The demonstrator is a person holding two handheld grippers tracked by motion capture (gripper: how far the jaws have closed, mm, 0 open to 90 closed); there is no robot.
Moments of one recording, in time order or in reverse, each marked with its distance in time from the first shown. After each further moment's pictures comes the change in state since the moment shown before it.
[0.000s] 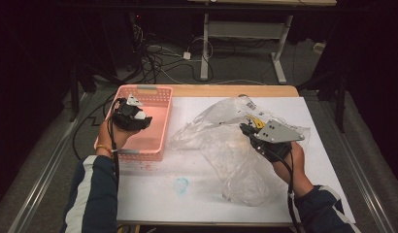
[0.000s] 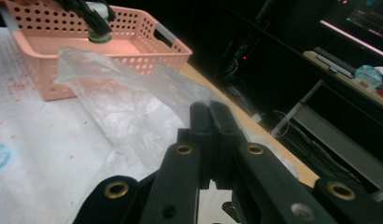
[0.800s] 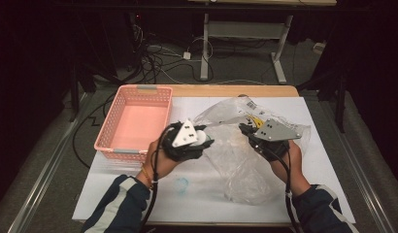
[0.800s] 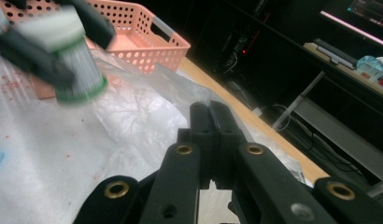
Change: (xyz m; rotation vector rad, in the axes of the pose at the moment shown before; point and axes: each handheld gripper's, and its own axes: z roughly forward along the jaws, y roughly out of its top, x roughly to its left) left arm -0.183 0.042 -0.023 -0.372 -0.273 0.369; right arm 0.001 -0.004 0.008 0.023 -0.001 0.016
